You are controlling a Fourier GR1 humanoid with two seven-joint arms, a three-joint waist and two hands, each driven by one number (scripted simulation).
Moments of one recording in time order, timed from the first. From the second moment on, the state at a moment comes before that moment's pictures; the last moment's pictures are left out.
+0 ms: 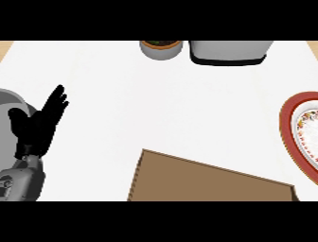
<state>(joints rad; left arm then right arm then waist) -0.17 0.23 0.07 -1.40 0.05 0.02 0.16 0.25 -0.55 -0.45 -1.77 0.24 0.17 -0.47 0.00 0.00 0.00</state>
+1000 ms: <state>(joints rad) -0.18 0.21 0.07 -1.38 0.03 0.00 0.15 -0.26 -0.75 -0.33 -0.80 0.48 0.24 -0.84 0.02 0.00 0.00</state>
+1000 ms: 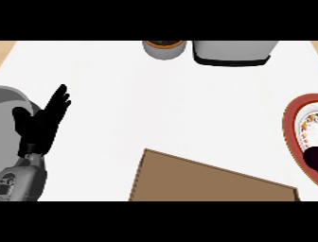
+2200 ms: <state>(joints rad) -0.16 0.20 0.08 -1.40 0.03 0.01 0.15 -0.26 -0.88 -0.40 -0.74 -0.09 0.69 -0.60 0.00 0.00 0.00</state>
